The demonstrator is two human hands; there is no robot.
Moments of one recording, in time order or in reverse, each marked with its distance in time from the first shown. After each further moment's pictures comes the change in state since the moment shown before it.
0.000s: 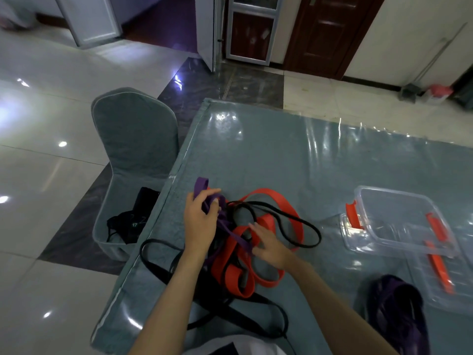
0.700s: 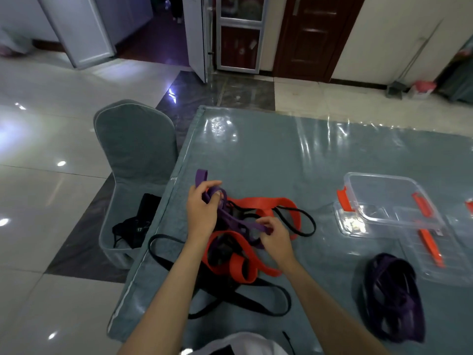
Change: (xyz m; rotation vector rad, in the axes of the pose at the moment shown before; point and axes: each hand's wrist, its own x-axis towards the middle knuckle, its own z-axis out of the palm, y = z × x) left_hand -0.014 0.023 -0.012 -0.062 -0.030 -0.022; right_hand -0.034 -0.027 0.026 0.361 0.553 0.133
